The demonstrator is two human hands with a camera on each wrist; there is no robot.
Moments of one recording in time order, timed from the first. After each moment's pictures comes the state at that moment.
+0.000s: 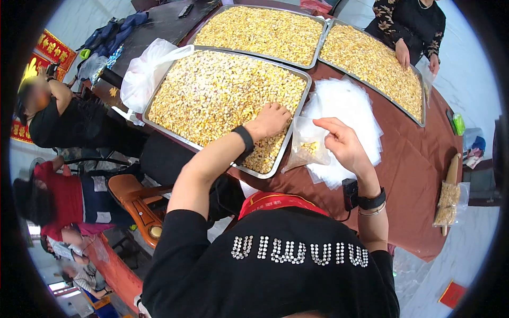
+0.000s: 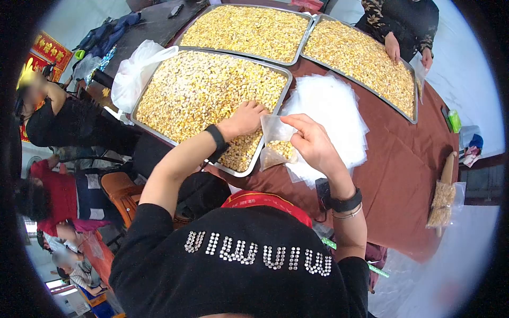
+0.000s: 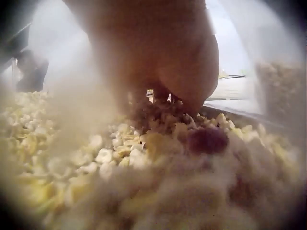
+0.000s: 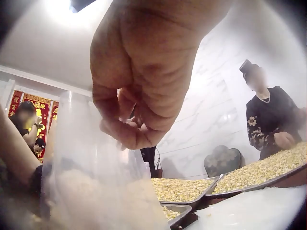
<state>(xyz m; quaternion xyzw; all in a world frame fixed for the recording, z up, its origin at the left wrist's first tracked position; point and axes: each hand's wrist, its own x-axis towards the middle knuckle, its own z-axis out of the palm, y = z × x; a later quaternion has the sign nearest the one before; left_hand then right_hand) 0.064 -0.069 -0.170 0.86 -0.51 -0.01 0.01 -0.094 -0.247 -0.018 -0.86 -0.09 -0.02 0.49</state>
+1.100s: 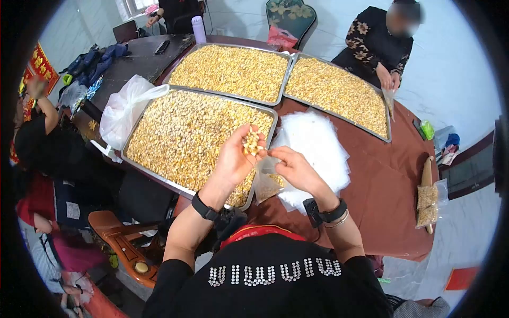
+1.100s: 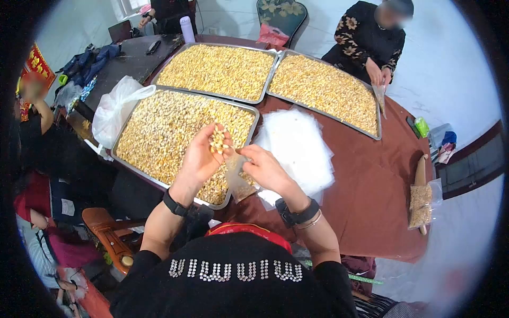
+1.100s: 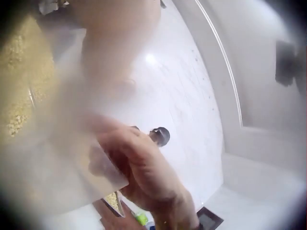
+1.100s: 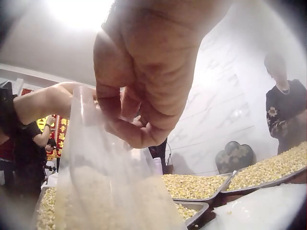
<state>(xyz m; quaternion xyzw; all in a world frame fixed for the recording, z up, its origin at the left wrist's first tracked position) -0.001 -0.062 -0.018 0.24 -0.01 -0.34 0.91 -0.076 -0.223 -0.024 -0.87 -0.07 0.00 0.50</state>
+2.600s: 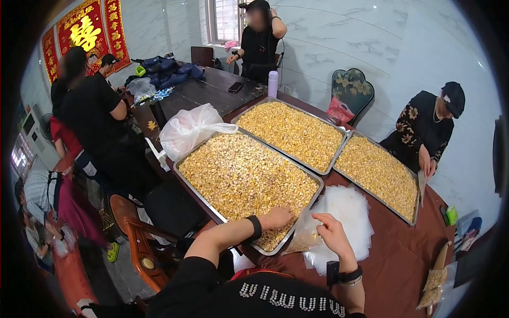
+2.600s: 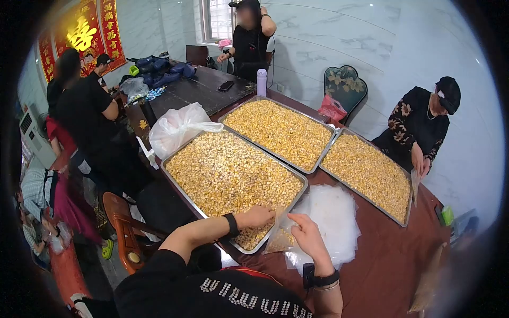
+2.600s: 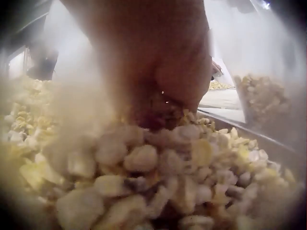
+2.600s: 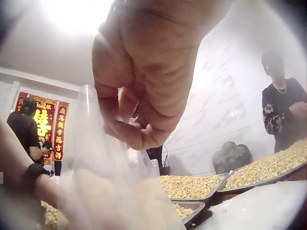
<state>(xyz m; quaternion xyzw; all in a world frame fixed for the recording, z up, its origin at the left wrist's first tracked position) 0.039 -0.050 -0.165 0.89 -0.42 -0.14 0.12 -0.086 -0.231 -0.030 -0.86 -0.08 -0.01 0.50</state>
